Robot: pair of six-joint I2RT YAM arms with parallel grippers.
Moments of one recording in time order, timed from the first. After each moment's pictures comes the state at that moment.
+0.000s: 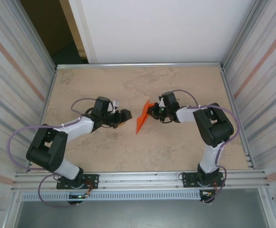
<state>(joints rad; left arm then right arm) -0.46 1.53 0.74 0.01 0.56 -0.84 0.44 1.86 0.90 0.18 -0.47 0.94</state>
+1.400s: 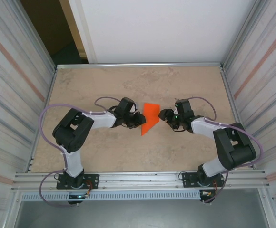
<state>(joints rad) -0.66 1.88 0.99 0.04 0.44 -0.90 0.37 1.51 0.65 0.03 -0.33 0.93</state>
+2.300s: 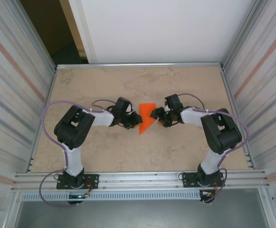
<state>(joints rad) -0.59 1.92 0.97 0.06 0.51 -0.96 0.43 1.74 0.87 -0.12 -0.40 0.94</state>
